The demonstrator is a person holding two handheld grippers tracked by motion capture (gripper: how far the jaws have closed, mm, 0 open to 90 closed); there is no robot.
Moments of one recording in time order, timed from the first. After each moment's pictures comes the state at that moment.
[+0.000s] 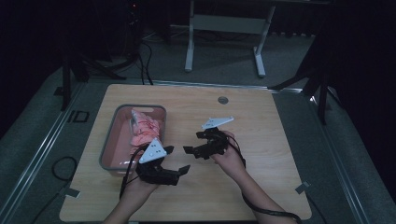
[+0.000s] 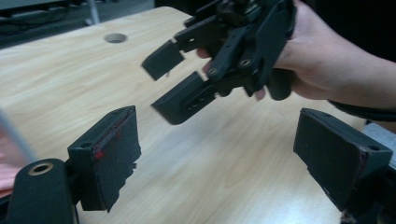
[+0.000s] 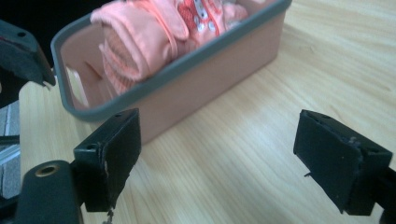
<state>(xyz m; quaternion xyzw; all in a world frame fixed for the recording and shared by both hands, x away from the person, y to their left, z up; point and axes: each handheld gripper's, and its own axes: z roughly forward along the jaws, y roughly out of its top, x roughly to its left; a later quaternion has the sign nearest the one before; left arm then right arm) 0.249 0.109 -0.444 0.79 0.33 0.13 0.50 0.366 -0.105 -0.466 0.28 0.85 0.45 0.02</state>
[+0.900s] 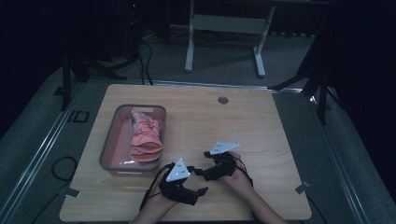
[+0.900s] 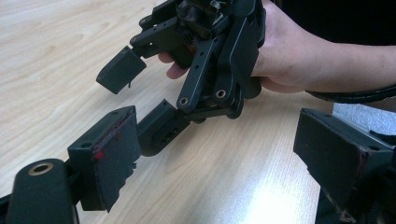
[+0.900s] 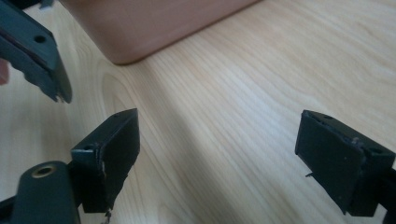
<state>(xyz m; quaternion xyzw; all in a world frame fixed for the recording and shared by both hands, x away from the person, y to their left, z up) 0.237 0.058 -0.505 0.82 0.28 0.08 0.49 0.334 -0.139 -0.539 0.25 0.86 0.45 0.03</state>
